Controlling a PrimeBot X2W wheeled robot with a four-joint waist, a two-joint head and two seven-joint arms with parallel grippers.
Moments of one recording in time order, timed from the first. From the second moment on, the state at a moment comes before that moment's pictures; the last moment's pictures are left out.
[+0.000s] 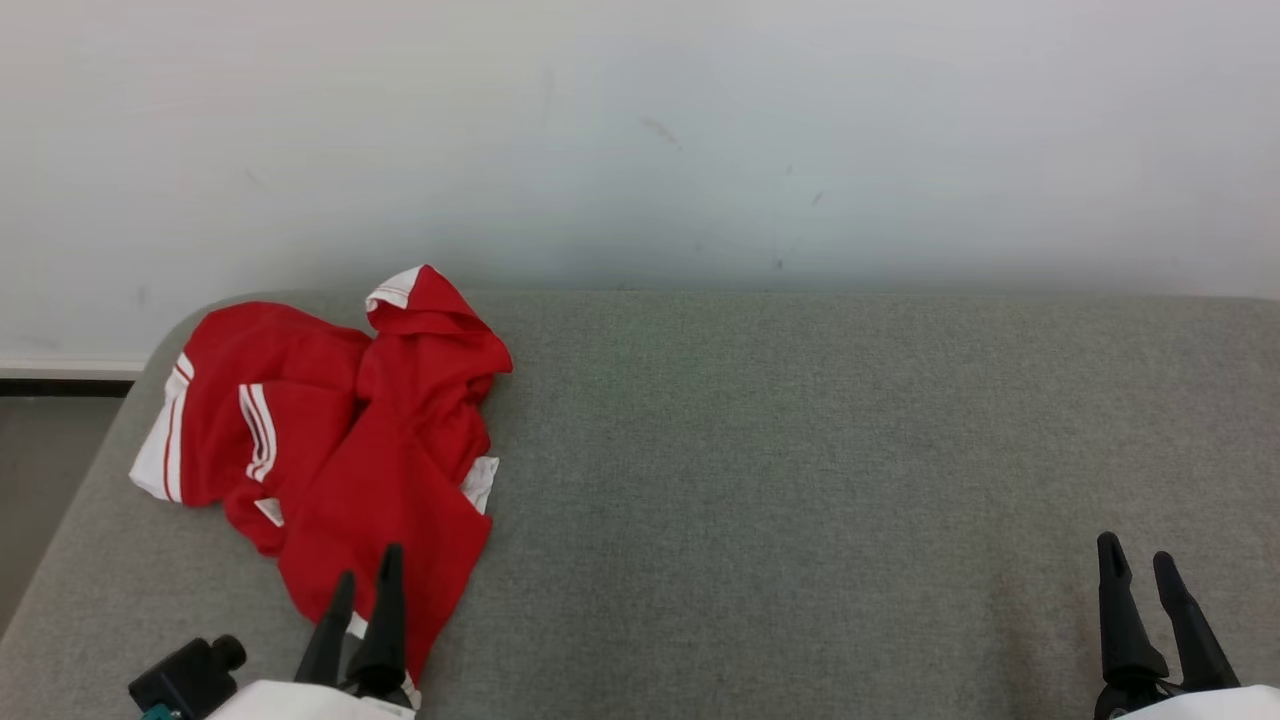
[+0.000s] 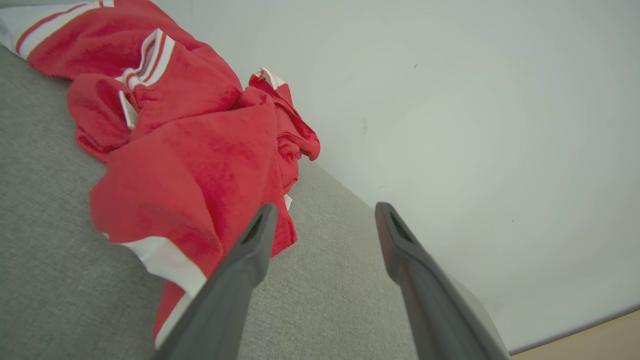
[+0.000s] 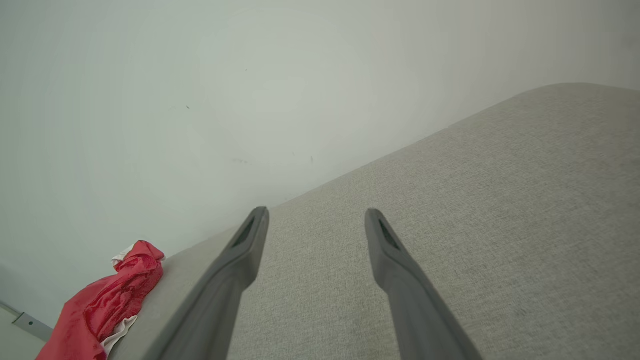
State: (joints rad) left arm -0.05 0.04 -0.01 0.20 -0.76 -0.12 -0.09; right arm -0.02 -0.10 -0.01 0.16 0.73 0.13 -0.09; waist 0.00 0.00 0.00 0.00
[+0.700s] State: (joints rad) left arm -0.04 0.09 -0.05 0.22 -0.46 -0.06 -0.15; right arm -0.02 -0.11 0.01 0.21 0.48 0.13 -0.15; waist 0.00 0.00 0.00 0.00
